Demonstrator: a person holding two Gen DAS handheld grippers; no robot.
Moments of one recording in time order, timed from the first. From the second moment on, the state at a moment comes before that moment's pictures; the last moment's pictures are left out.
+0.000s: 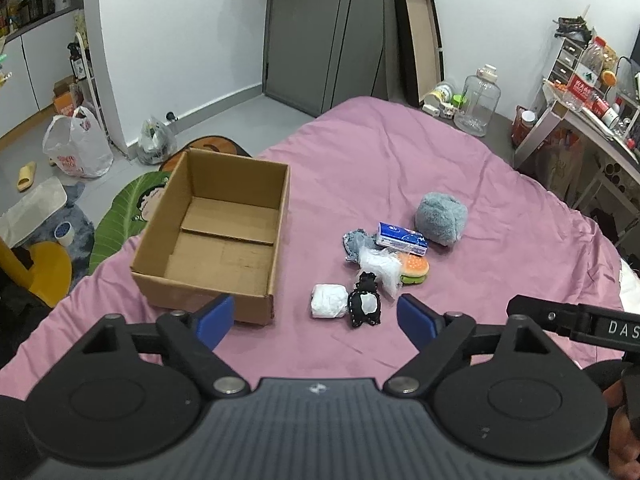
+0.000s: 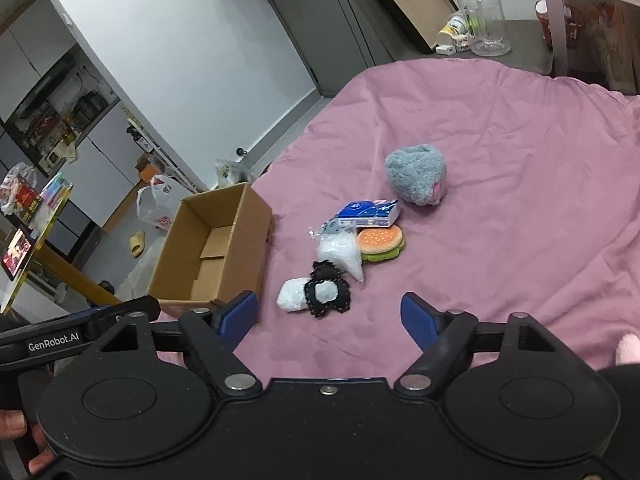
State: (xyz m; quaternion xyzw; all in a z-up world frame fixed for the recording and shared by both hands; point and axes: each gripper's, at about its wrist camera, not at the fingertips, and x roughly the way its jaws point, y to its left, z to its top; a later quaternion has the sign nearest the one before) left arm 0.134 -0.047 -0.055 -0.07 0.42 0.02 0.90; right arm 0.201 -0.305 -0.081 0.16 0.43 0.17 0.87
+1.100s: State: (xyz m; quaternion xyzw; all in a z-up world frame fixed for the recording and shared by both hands) left arm 0.244 -0.076 -0.172 -0.06 0.51 0.06 0.85; right arm 0.316 -0.296 -0.174 0.21 0.51 0.22 0.81
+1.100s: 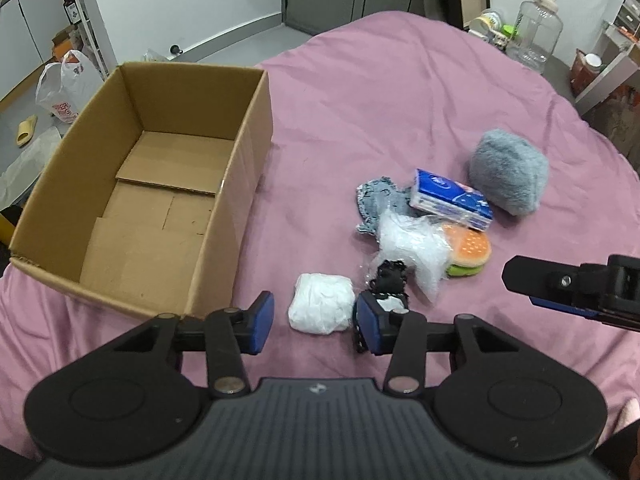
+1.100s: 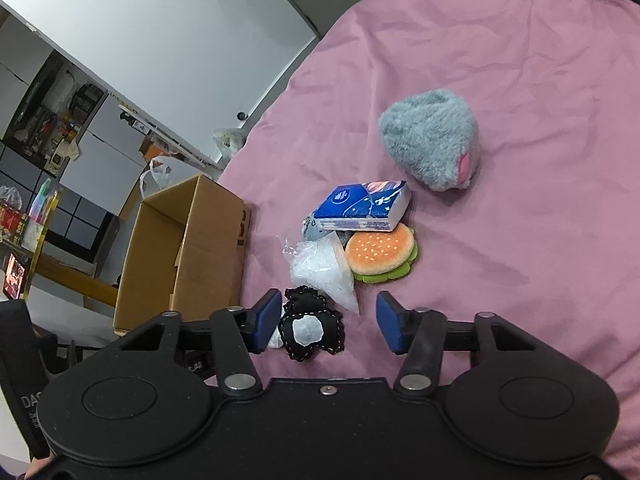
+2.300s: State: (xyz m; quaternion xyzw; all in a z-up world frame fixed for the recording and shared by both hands) left arm 0.279 -0.074 -0.215 -0.09 0.55 0.04 0.83; right arm 0.347 -0.256 -0.199 0.15 0.51 0.24 0.81
